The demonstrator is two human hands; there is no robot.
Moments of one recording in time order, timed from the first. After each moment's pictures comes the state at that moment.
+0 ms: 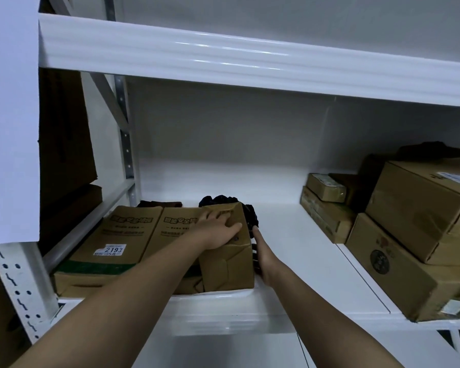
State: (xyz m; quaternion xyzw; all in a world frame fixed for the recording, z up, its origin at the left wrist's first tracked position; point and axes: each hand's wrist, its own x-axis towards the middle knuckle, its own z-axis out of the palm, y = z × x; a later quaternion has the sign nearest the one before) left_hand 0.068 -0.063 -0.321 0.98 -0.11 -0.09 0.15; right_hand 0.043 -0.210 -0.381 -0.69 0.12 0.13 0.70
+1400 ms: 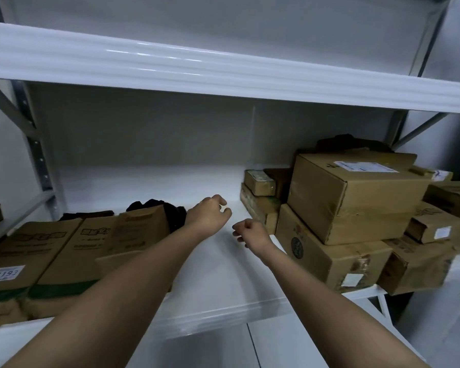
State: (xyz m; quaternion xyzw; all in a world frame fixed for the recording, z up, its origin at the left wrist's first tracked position) left_hand 0.057 -0.233 -0.296 0.94 -0.16 0.07 0.30; right_hand 0.030 -0.368 -0.351 -0.83 0.11 -0.06 0.54
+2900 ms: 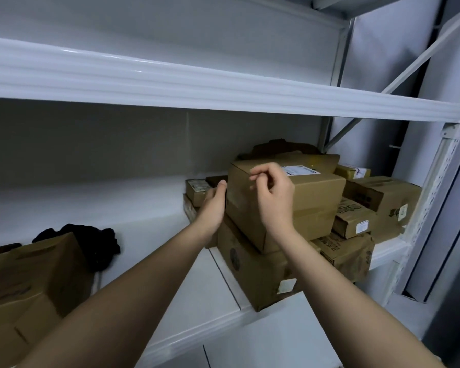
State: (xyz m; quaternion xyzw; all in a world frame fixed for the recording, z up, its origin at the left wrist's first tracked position) left_hand 0.033 -0.403 -0.265 0.71 -0.16 -0.12 0.67; right_hand -0.042 -0.500 -0.242 -0.75 -0.01 -0.54 0.39
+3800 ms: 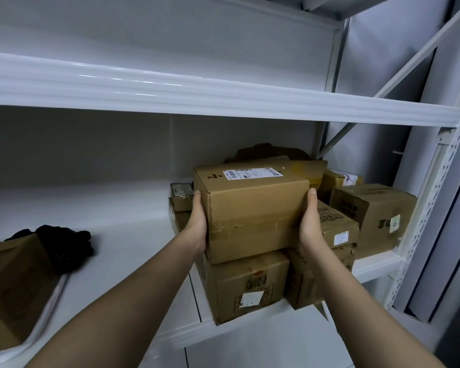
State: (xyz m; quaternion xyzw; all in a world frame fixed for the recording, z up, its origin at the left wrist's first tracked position) left_hand 0.008 -0.475 -0.271 0.56 0.04 -0.22 0.80; right_hand -0.070 -0.657 -0.270 -0.58 0.23 -0.29 0.73
